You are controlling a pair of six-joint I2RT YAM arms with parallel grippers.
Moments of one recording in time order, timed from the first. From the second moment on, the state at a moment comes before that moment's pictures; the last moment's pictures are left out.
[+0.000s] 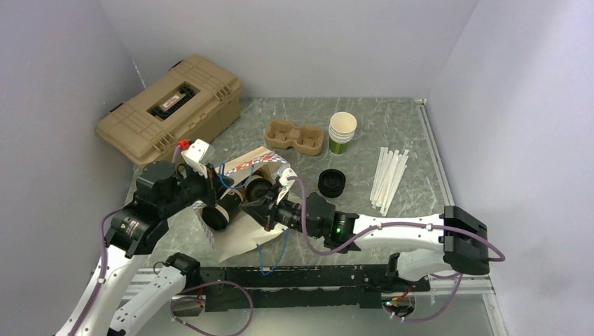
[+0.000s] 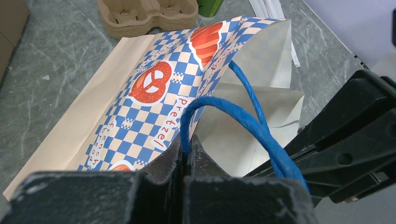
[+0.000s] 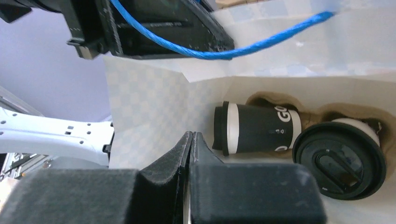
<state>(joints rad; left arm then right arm) -0.42 0.65 0.97 -0.66 0.28 -0.15 1.31 1.35 0.79 0.58 0.16 0.40</state>
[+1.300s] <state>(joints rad) -0.42 0.70 0.98 -0.65 0.24 -0.41 1.34 1.83 0.97 0.70 0.13 0.44</state>
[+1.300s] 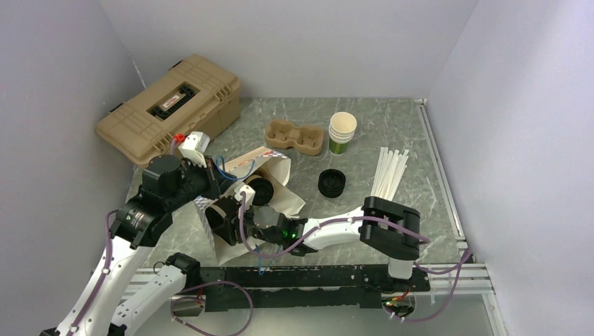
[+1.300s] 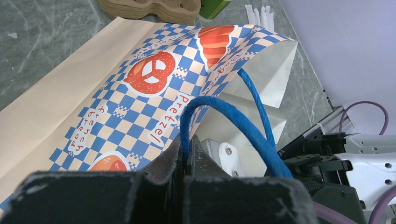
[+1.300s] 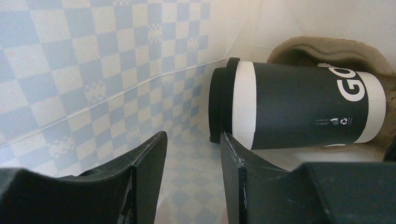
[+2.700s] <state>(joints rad) -0.42 0.64 1.00 -0.75 0.23 -0.41 1.34 1.74 0.92 0.74 0.20 0.39</state>
